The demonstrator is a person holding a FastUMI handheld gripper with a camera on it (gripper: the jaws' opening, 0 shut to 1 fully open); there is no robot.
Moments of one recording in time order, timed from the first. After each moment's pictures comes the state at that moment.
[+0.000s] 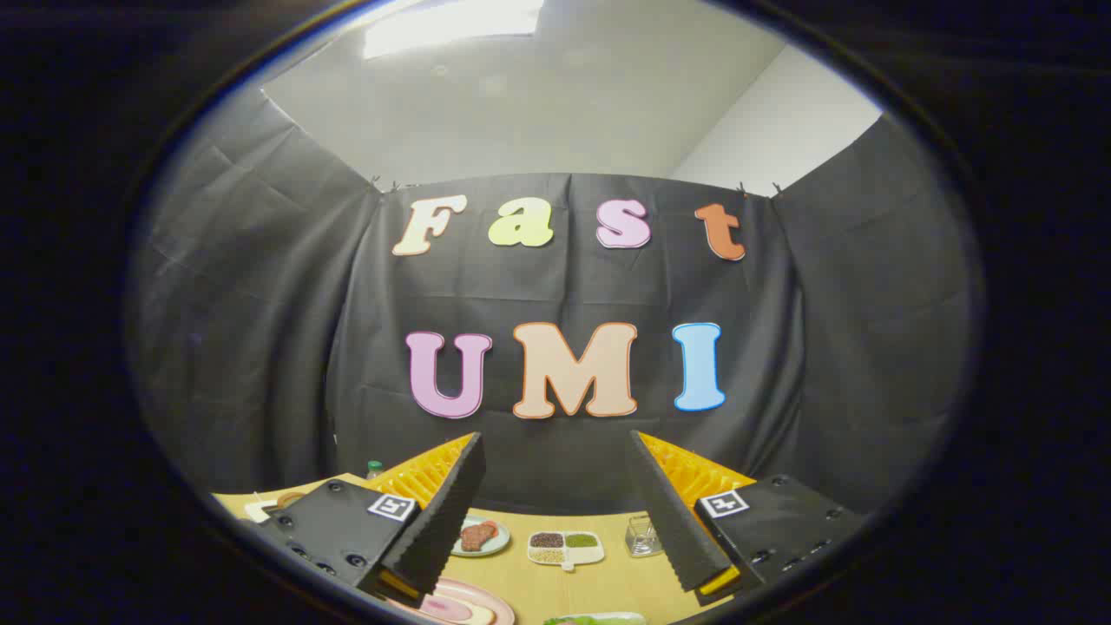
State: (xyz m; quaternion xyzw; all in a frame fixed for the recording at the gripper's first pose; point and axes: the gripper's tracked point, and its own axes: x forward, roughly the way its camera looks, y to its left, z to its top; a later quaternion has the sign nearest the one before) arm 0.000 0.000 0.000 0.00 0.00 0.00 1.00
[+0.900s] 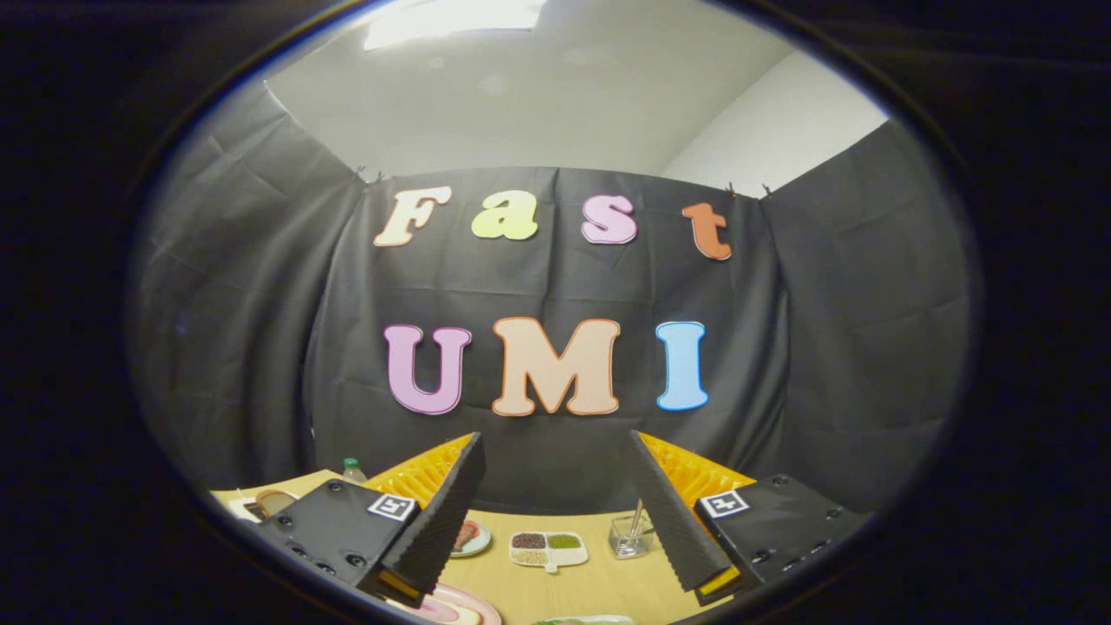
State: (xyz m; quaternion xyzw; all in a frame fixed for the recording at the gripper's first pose) arm 0.014 -0.014 -0.006 -0.01 0.01 -0.03 1.00
